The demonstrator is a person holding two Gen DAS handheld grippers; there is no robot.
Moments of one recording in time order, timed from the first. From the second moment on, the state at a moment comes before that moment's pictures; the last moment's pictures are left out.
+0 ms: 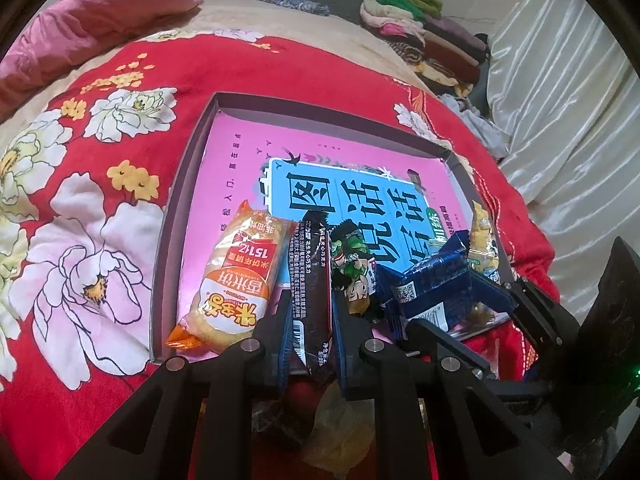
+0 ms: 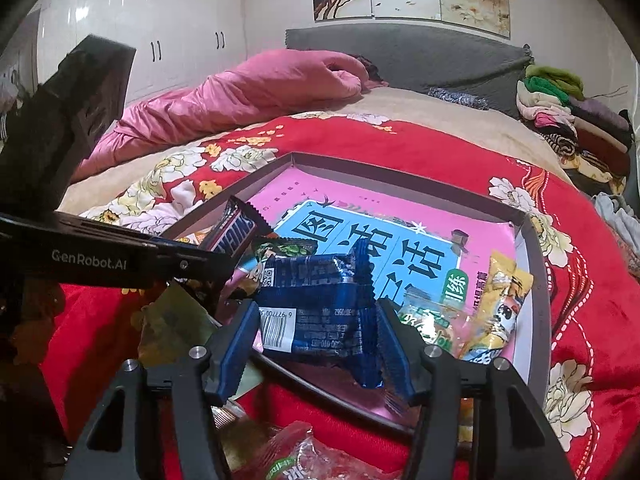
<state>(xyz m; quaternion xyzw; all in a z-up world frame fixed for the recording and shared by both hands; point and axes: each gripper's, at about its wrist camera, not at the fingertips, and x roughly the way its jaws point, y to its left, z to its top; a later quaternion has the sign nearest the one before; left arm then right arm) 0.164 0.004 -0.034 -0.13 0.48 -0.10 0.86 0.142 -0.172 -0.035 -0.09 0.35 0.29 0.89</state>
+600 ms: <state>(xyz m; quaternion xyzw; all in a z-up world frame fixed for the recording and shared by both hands) 0.160 0.006 -0.033 -0.14 0.48 -0.10 0.86 0.141 -0.179 -0.031 -0.07 0.34 0.29 0.89</state>
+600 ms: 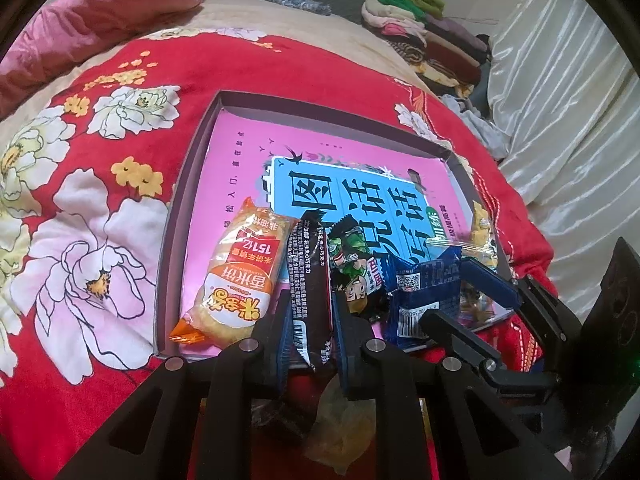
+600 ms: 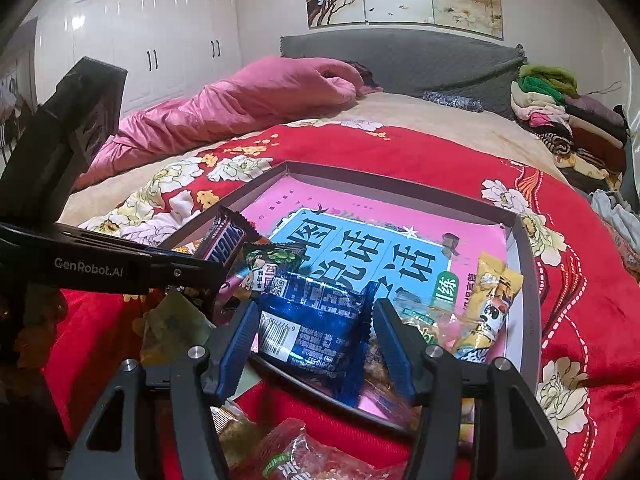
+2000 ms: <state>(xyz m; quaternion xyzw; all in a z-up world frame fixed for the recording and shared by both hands) 0.142 0.023 -0.003 -0.13 0.46 -0.09 0.88 0.137 -0.236 0.002 0.01 0.30 0.24 0.92</state>
